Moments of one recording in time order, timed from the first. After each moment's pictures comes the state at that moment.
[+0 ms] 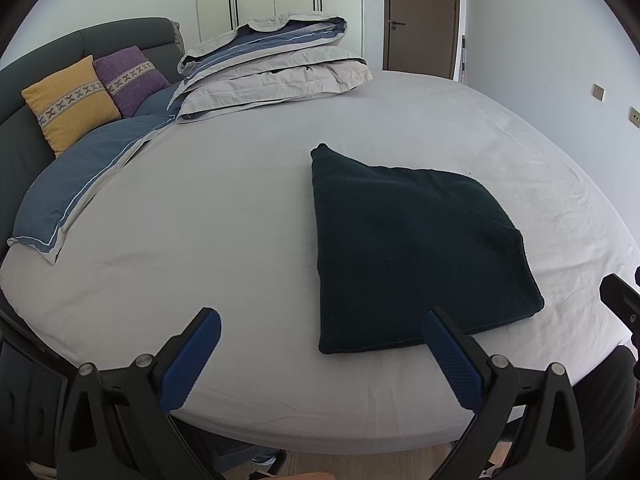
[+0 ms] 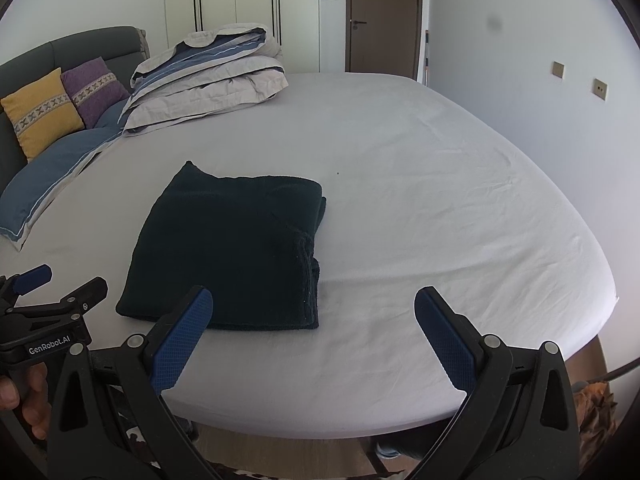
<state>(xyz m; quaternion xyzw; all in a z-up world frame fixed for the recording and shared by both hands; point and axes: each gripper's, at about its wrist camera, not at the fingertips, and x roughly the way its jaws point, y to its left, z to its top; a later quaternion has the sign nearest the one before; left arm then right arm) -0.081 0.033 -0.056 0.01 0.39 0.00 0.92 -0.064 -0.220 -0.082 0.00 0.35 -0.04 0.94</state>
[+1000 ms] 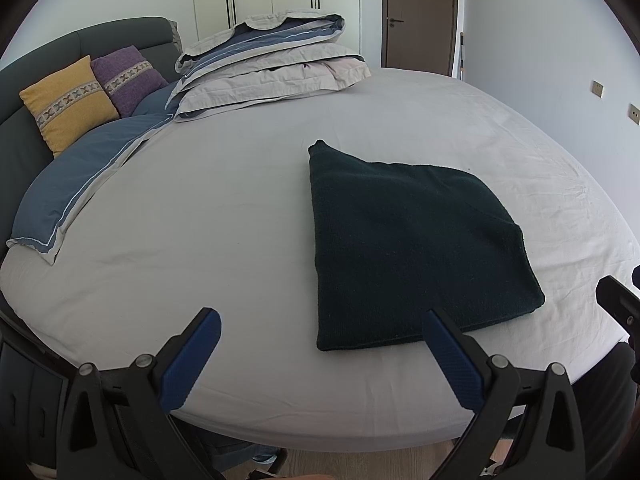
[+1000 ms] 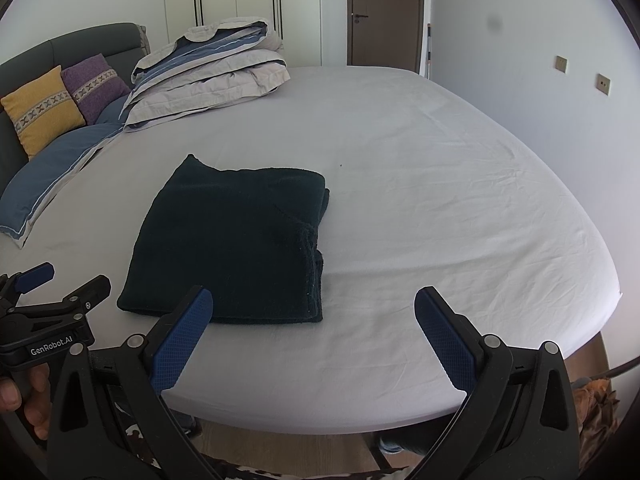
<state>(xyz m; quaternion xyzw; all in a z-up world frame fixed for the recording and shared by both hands) -0.080 0.031 -0.061 0.02 0.40 0.00 0.92 -0.062 -0.218 -0.089 0.01 0.36 -0.03 0.93</state>
